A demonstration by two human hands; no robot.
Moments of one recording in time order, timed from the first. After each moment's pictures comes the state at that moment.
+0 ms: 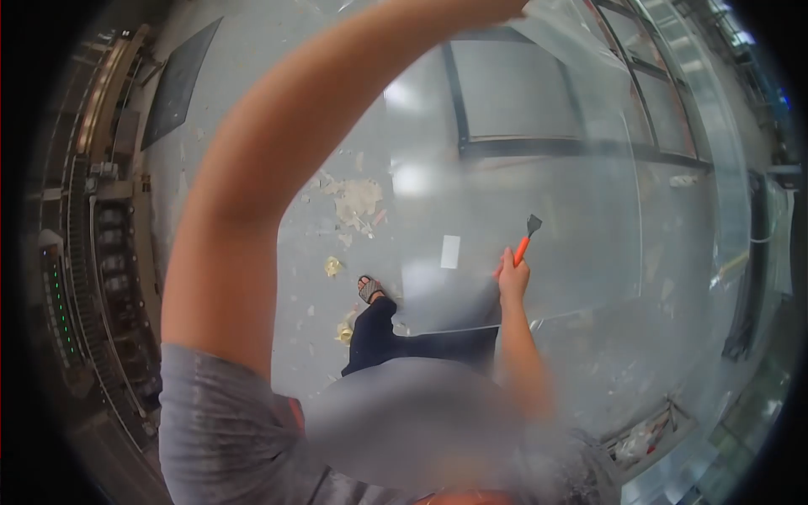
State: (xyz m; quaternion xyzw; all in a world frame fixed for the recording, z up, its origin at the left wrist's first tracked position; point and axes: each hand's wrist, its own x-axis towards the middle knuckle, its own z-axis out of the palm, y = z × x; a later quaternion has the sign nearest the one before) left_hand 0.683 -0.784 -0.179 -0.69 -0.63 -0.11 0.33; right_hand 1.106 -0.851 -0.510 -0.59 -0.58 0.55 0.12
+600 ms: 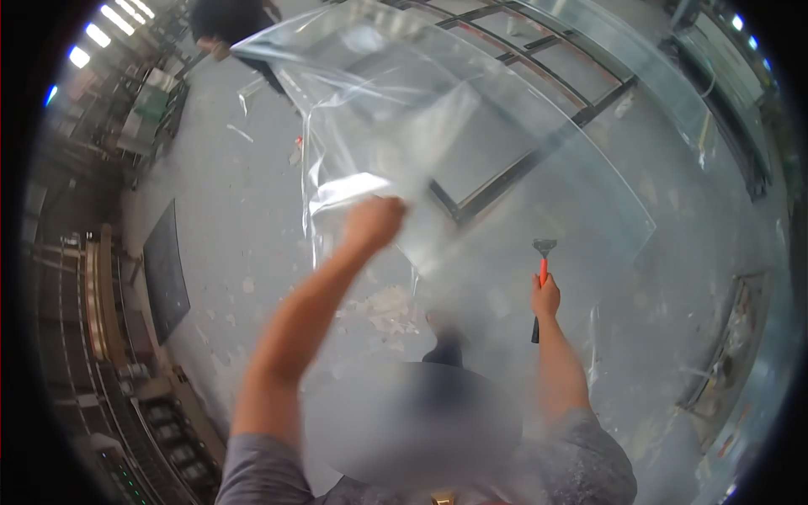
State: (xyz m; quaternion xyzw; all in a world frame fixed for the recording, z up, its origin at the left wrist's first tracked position) left_hand 0.675 -0.944 -0.291 -0.59 -0.80 -0.03 -0.10; right_hand 1.075 -0.889 -0.520 -0.70 -0.64 0.26 0.18
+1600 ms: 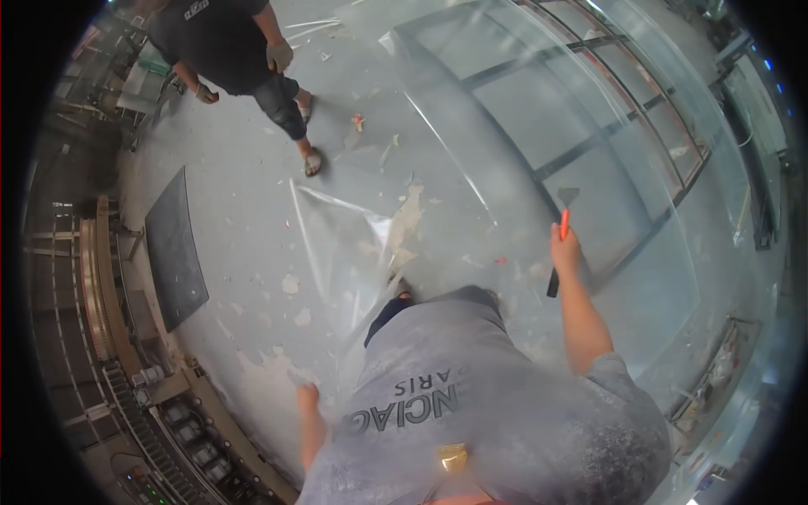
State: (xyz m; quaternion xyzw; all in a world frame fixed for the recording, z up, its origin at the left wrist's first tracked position) left_hand 0.228 -1.543 -0.522 -0.04 -0.93 0.11 -0.35; right_hand 0.579 -0.782 -0.457 -0.66 -0.69 0.22 0.21
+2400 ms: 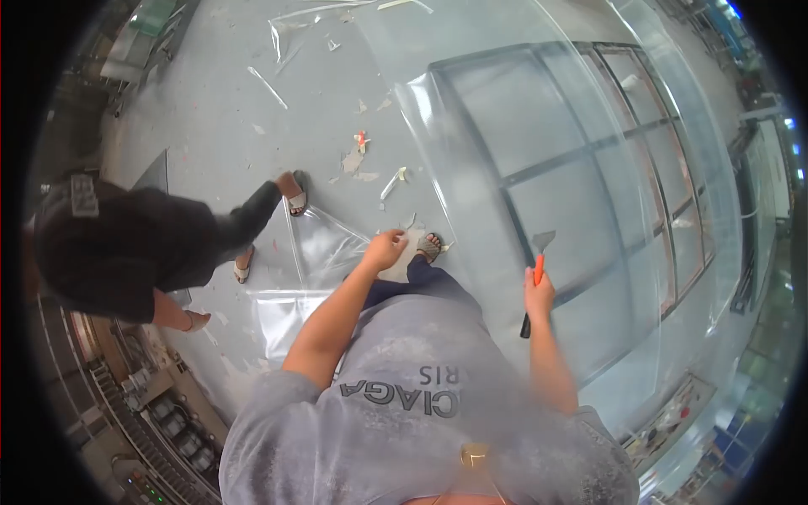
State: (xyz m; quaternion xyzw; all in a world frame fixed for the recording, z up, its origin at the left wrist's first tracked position) left_hand -0.040 -0.794 -0.513 -0.31 -0.83 -0.24 -0.40; right_hand 0.320 -0.625 -0.449 -0.64 -0.70 0.29 0.12
